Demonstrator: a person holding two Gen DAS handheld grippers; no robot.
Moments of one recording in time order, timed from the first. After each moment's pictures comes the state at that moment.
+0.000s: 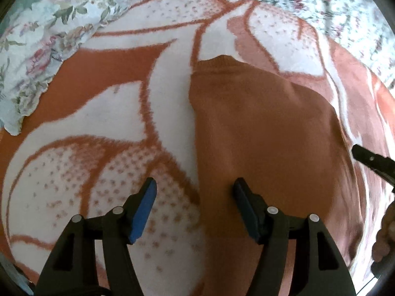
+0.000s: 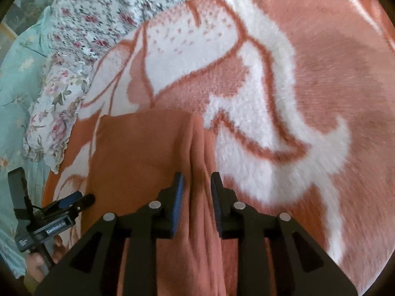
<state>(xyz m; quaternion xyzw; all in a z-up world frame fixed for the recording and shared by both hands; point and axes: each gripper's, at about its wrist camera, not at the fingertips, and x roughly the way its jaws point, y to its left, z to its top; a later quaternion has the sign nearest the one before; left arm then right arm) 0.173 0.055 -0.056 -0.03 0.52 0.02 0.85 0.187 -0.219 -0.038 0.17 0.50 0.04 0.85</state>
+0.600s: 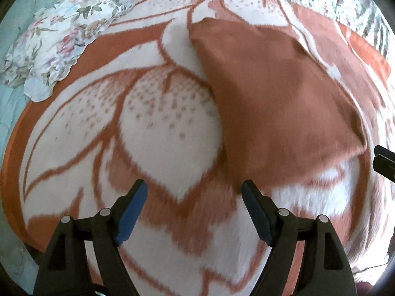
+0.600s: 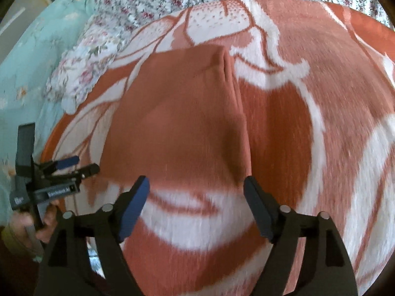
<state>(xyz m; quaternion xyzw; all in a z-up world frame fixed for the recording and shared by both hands) 0.008 0.059 -0.058 0.05 0.53 0.01 0.85 0.003 -0.157 -0.022 0.09 0.50 0.06 0.86</state>
